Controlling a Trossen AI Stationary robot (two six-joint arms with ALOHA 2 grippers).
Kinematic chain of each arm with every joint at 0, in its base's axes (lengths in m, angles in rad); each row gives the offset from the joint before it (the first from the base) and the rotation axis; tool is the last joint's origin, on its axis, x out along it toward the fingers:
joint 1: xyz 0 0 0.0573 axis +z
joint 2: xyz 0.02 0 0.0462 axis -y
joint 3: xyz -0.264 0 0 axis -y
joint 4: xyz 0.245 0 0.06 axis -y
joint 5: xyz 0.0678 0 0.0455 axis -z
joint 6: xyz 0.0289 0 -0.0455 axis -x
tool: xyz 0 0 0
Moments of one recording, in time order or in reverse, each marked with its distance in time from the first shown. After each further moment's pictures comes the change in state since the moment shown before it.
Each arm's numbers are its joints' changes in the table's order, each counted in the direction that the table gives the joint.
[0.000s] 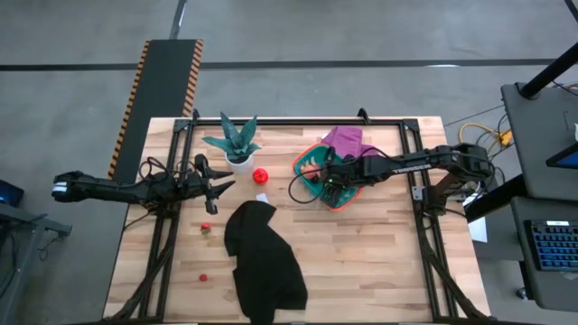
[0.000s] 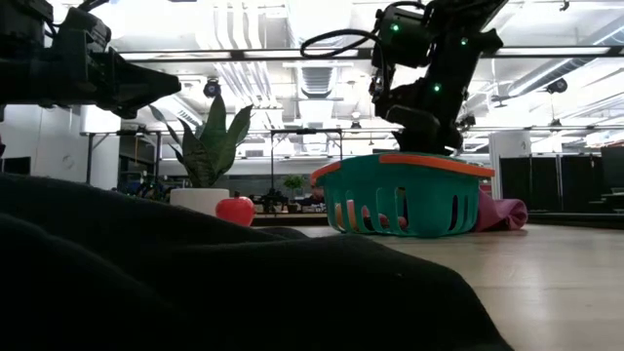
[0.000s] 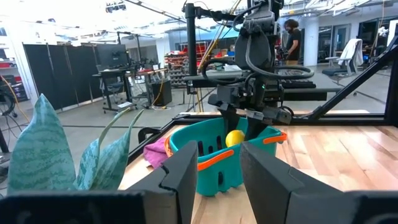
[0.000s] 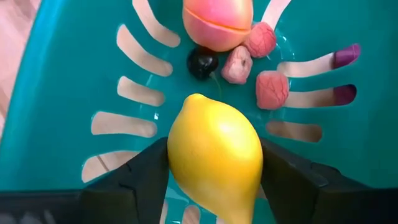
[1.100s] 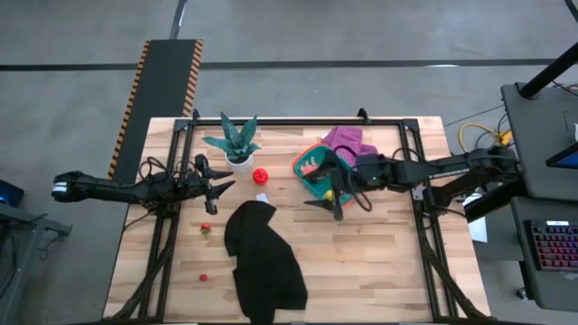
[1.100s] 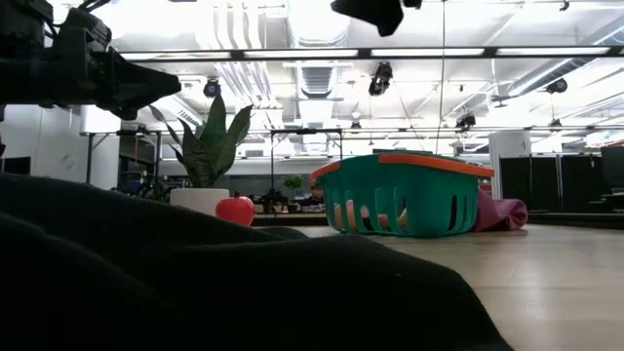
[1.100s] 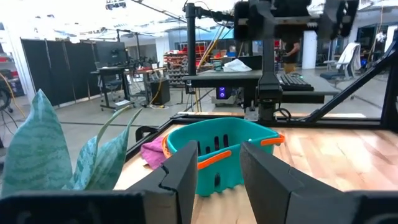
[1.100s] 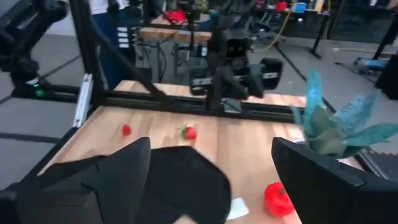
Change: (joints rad) left arm 0.000 0.000 0.000 0.000 0.002 0.027; right arm 0.162 0.294 -0.067 0.754 -0.251 0.495
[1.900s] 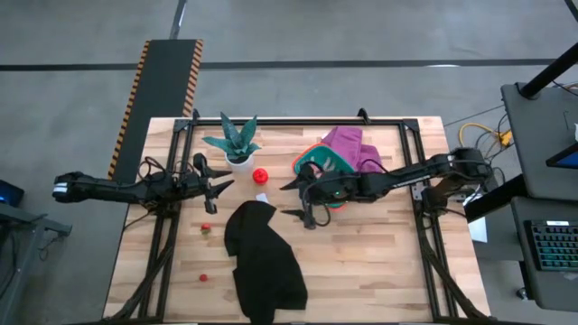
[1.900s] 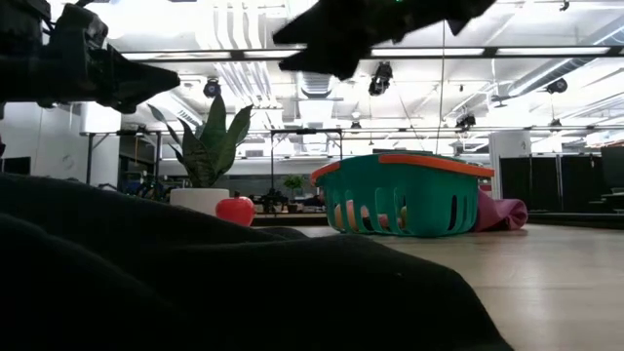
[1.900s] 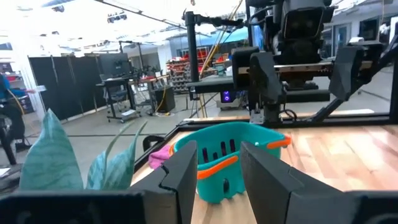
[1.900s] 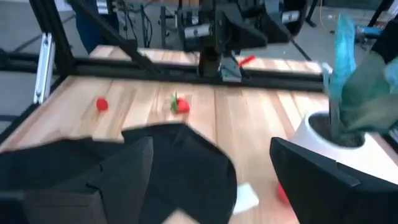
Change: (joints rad) left arm 0.000 0.023 0.011 0.000 0.001 -0.082; right arm 0.021 -0.330 0.109 0.108 0.077 -0.022
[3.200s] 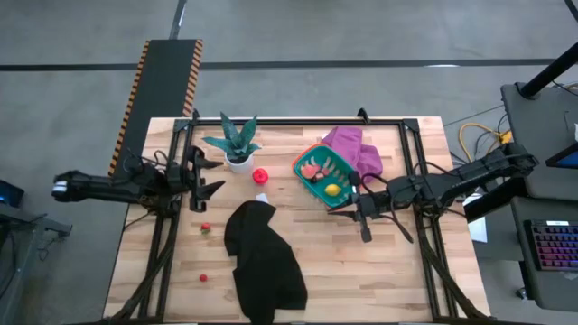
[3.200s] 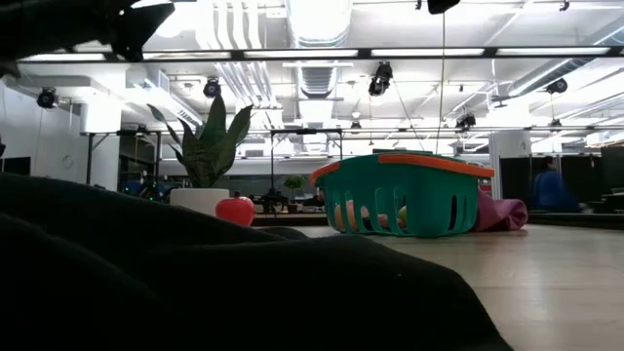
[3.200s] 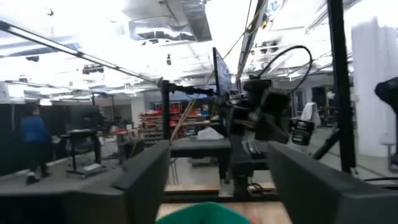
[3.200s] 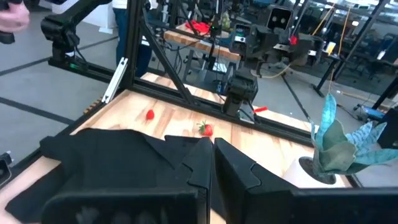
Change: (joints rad) left arm -0.002 -0.036 0.164 0.105 0.157 0.023; right arm 0.209 0.564 -0.346 -0.055 0.080 0.185
